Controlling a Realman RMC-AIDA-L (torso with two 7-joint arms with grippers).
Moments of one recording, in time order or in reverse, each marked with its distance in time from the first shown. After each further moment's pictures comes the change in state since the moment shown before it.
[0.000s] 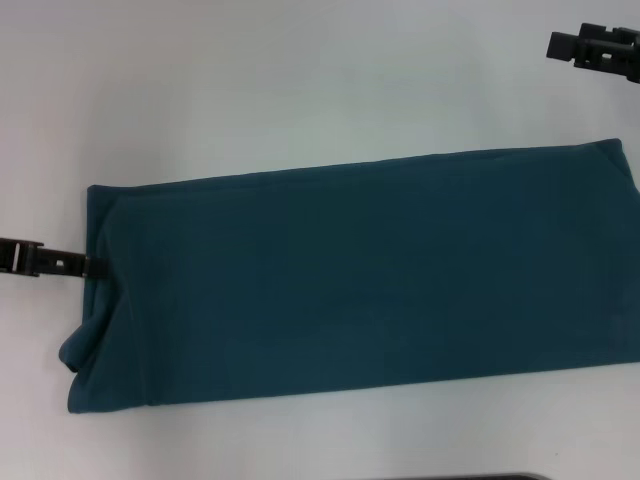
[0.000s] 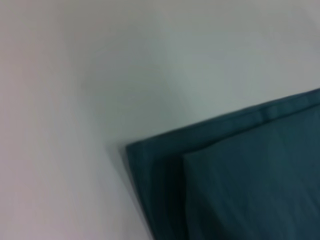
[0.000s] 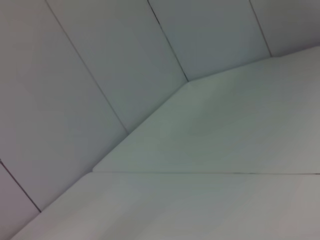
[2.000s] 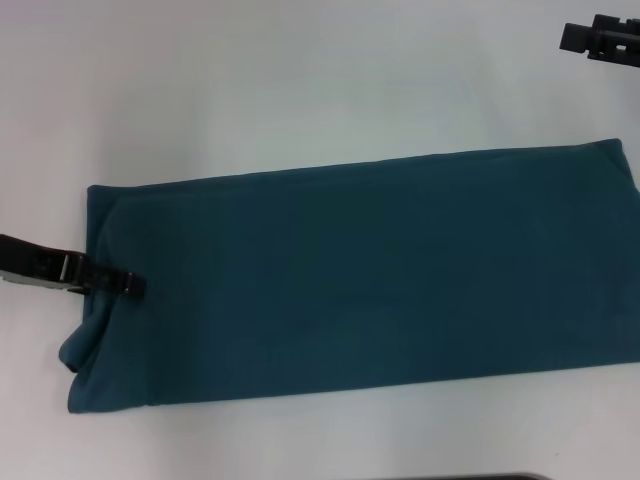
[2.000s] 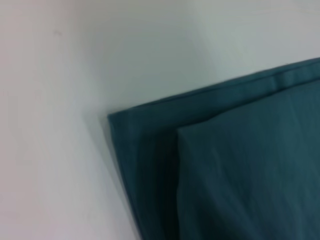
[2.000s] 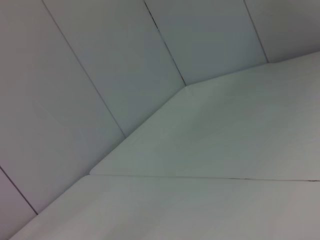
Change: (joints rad) left arm -0.098 -0.019 0.040 0.126 0.121 -0.044 -0.080; right arm -0.002 -0.019 -0.001 -0.007 0.007 -0.009 0.009
